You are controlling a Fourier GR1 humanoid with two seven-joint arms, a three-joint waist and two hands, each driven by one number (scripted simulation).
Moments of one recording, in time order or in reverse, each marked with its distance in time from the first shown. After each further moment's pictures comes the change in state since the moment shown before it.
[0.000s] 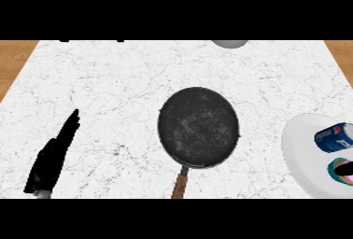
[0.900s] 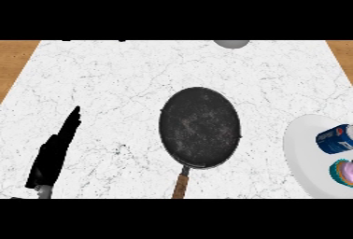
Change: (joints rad) left arm -0.043 0.048 -0.050 0.034 0.060 0.041 -0.002; right arm -0.013 -0.087 -0.064 -0.070 -0.054 0.001 0.031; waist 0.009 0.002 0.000
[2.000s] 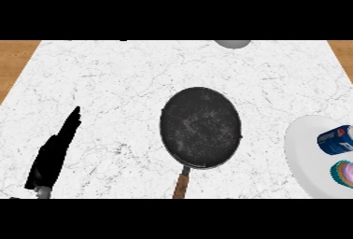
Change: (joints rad) left arm -0.009 0.055 -0.059 -0.008 0.054 0.050 -0.012; right arm 0.215 -0.026 -0.247 -0.244 0.028 -0.103 -0.061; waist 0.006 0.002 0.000
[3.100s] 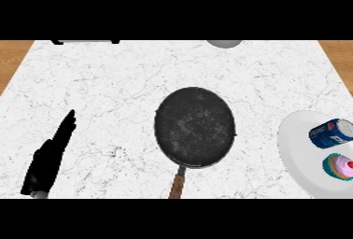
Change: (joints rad) left arm 0.017 0.056 -0.047 -0.001 0.071 0.080 -0.029; right arm 0.370 0.216 -0.153 -0.116 0.171 -0.393 -0.413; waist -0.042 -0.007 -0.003
